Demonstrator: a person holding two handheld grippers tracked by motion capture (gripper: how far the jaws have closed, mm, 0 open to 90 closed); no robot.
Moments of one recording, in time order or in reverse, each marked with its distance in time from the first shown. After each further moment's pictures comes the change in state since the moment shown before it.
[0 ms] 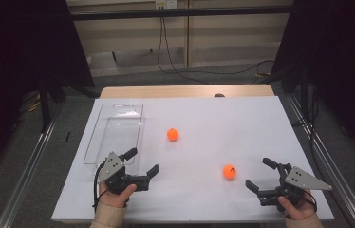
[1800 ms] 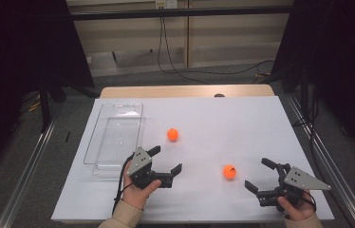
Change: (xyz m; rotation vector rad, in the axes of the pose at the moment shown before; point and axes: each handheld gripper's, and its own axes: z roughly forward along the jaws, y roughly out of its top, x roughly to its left) left arm -0.031 0.001 0.053 0.074 -0.082 0.023; right arm 0.001 0.001 0.001 0.004 0.017 -0.005
